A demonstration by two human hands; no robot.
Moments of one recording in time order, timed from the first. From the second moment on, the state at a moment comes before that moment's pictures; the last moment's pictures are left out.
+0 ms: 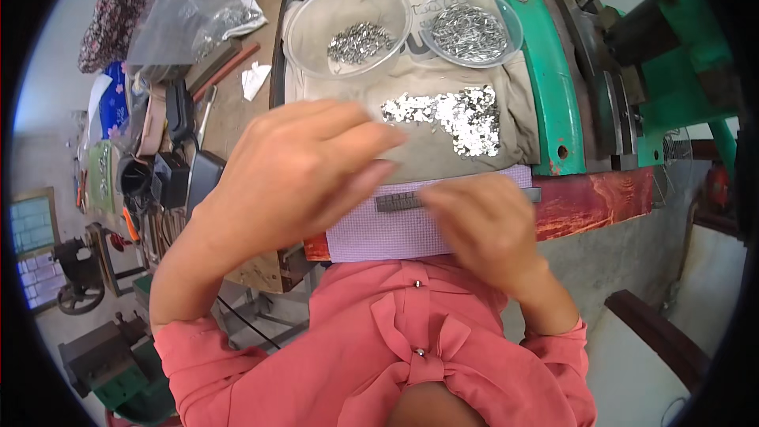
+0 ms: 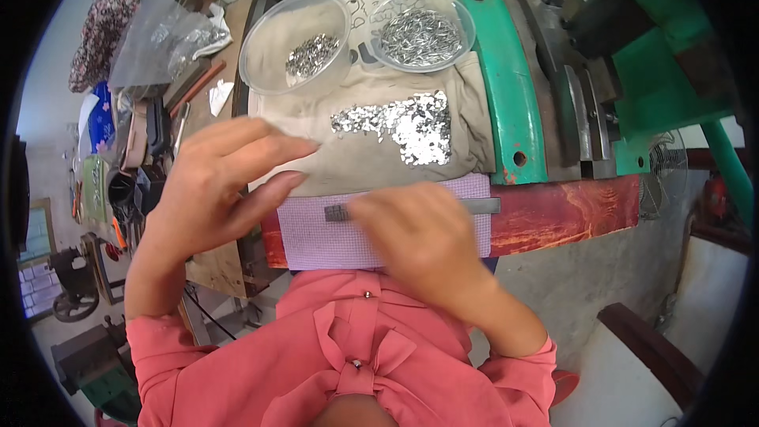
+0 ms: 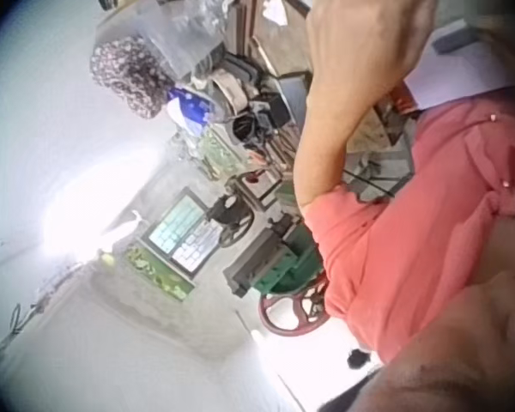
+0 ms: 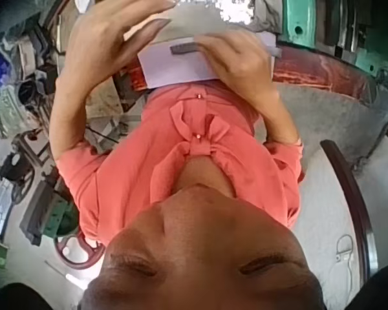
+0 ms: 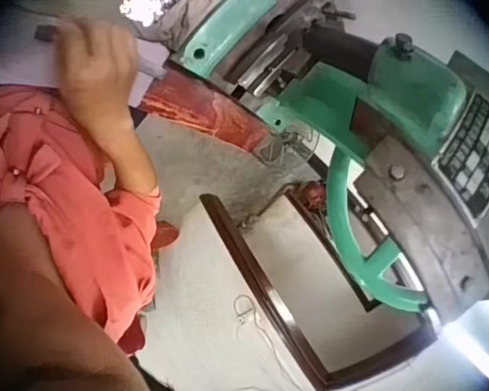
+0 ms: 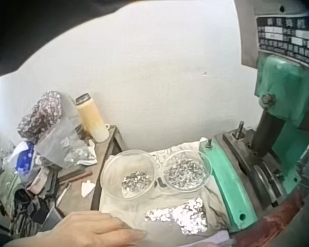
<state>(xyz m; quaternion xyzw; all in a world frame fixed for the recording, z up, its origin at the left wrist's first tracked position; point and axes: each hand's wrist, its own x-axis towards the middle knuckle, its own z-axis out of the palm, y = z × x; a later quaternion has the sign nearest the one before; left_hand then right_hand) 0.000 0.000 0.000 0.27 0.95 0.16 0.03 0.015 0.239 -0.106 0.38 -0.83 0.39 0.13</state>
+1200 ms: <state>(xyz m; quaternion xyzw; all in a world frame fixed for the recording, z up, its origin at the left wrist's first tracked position) 0.019 -0.026 -0.129 0.22 0.94 0.26 -0.02 -0.070 0.169 -0.123 0.42 -0.88 0.21 0.00</state>
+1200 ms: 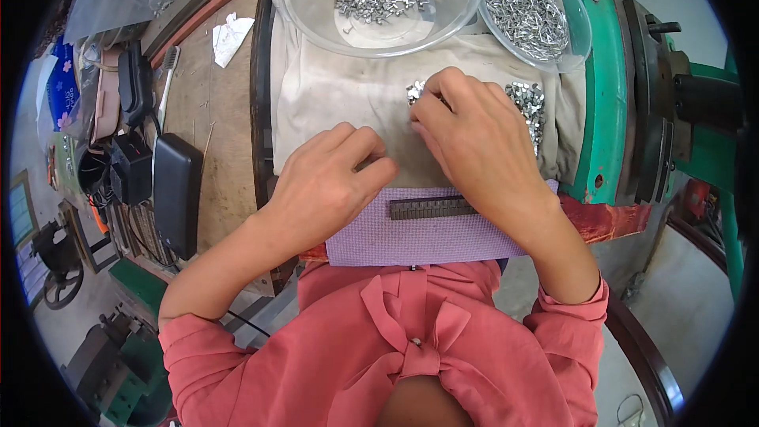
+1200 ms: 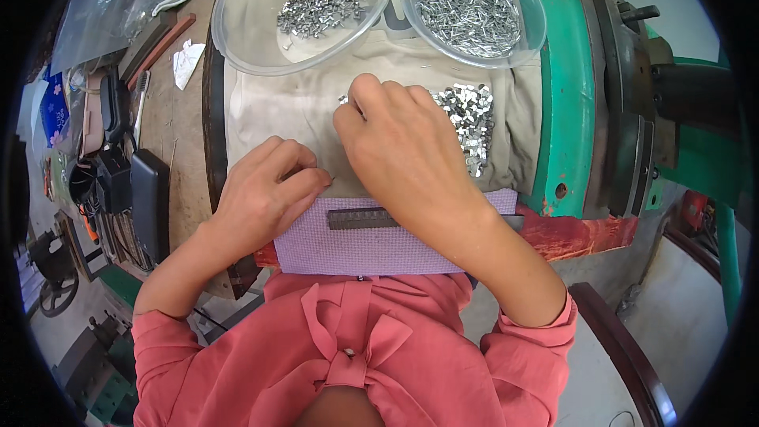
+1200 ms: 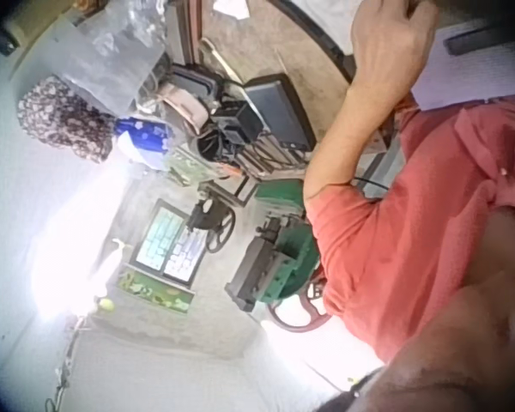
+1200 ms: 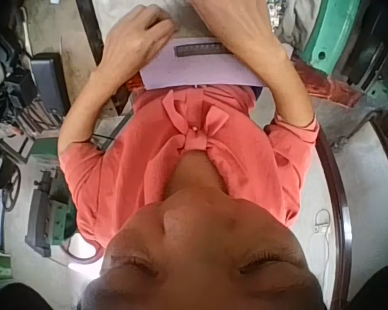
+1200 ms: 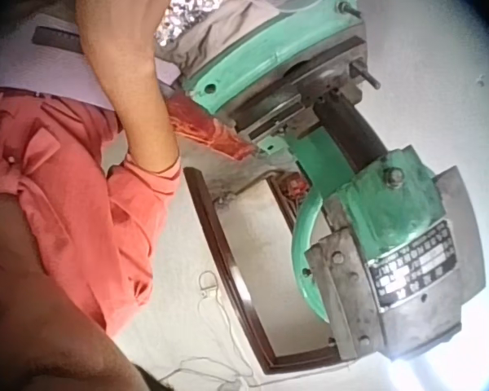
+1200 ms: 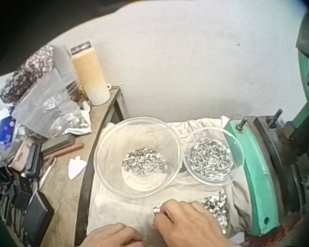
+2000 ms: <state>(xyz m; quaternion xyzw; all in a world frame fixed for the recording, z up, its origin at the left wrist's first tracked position) 0.021 -0.019 -0.124 0.20 0.95 0.24 0.02 -0.014 0.212 -0.120 0.40 -0.84 0.37 -0.04</state>
